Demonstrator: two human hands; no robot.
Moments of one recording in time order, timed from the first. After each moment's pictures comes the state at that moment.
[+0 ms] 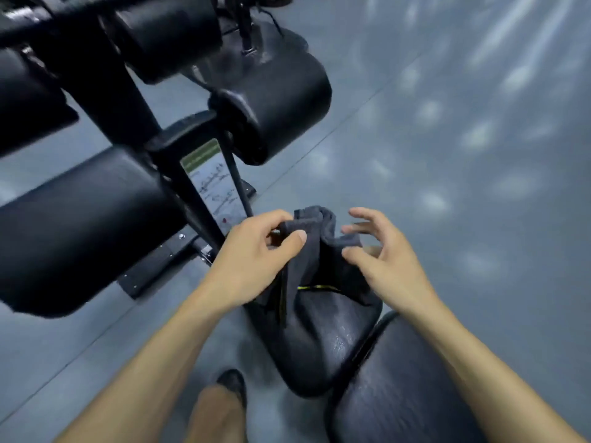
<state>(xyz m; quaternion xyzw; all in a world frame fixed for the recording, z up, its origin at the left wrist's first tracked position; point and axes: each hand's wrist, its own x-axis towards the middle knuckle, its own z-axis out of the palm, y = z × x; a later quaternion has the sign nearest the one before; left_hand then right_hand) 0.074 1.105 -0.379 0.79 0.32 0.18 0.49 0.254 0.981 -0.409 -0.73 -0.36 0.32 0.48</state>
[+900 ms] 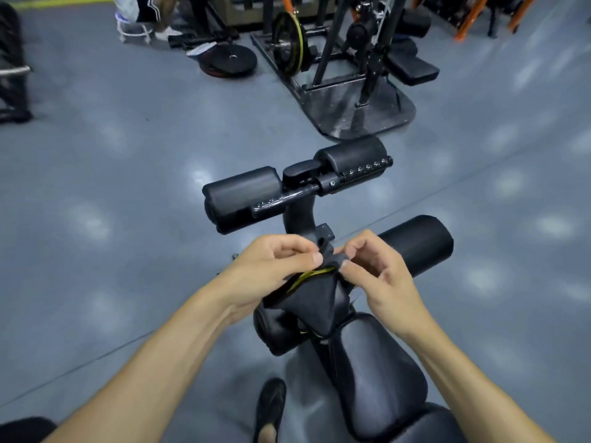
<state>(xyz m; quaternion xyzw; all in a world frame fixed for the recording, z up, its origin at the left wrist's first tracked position) -0.151 1.270 -0.084 0.48 0.42 0.21 0.74 0.046 1.205 -0.100 -0.53 -0.52 0.47 0.47</state>
